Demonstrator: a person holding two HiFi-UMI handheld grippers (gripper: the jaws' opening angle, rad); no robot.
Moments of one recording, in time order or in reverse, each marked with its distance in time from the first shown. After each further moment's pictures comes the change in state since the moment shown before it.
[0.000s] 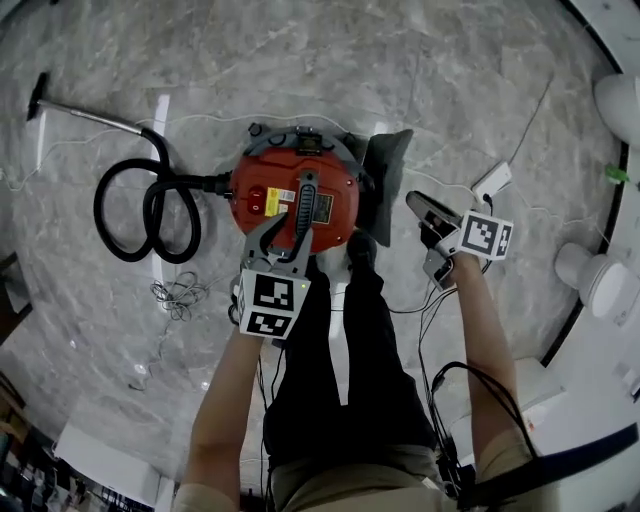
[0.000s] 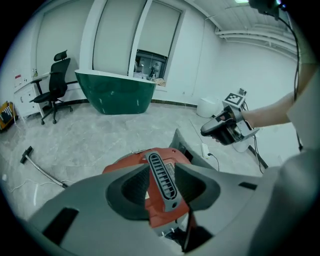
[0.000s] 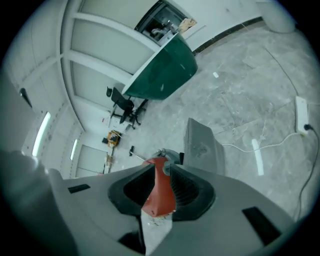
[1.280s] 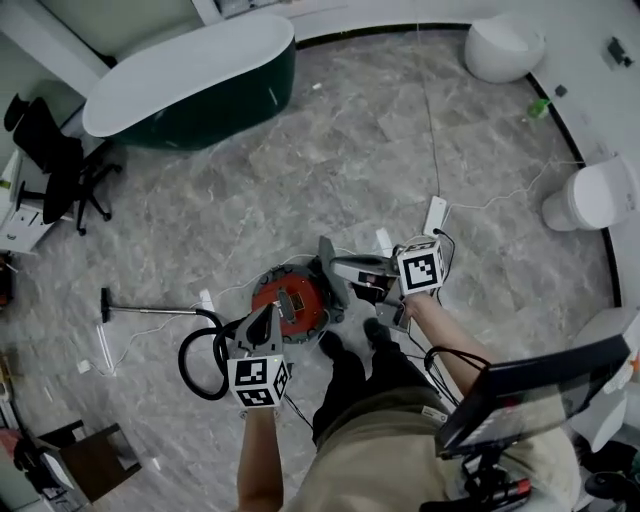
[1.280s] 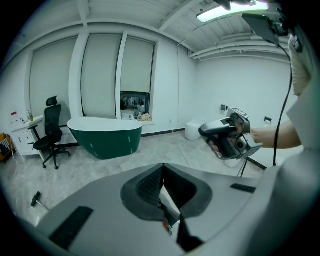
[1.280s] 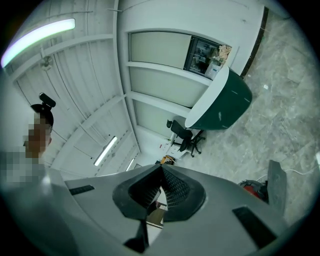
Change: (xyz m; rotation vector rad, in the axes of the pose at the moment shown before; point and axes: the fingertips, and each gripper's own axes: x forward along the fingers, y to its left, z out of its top) left arm -0.220 -0.148 0.243 0.193 -0.264 0.001; right arm -0.284 0.286 0.048 -0.149 -0.337 0.686
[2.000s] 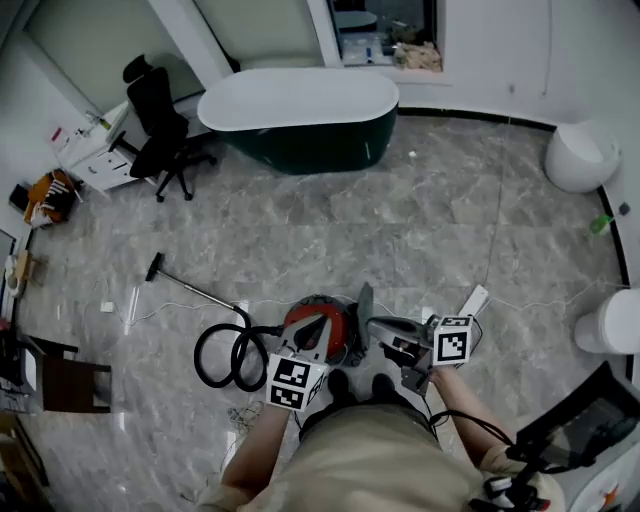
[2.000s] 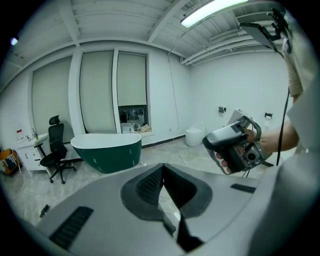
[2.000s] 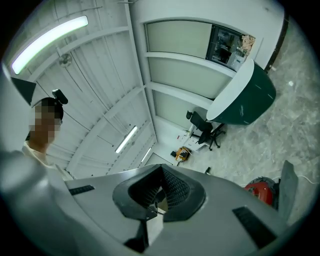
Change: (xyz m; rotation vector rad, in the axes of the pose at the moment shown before) left arm -0.031 -0.105 0.085 0.086 -0.075 0.049; right arm -0.067 0.109 -0.011 -0.061 0.116 0.170
